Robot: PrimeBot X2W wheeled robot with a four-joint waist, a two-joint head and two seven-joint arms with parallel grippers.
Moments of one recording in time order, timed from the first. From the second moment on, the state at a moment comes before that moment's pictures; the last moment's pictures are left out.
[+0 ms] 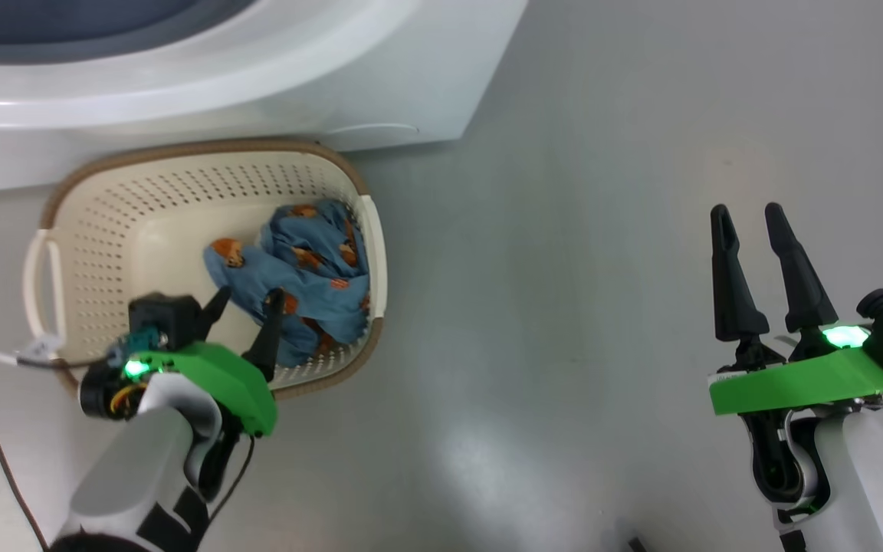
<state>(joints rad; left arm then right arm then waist) -0.71 0.20 -0.56 0.96 -0.64 -0.13 -0.20 -0.27 -0.10 0.07 0.13 0.48 0.13 -0.25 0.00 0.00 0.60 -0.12</state>
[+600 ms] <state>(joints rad) -0.90 0.31 -0.92 0.97 -0.97 -0.13 -0.07 -0.32 -0.07 0.09 0.11 0.48 0.13 -0.25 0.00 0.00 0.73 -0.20</state>
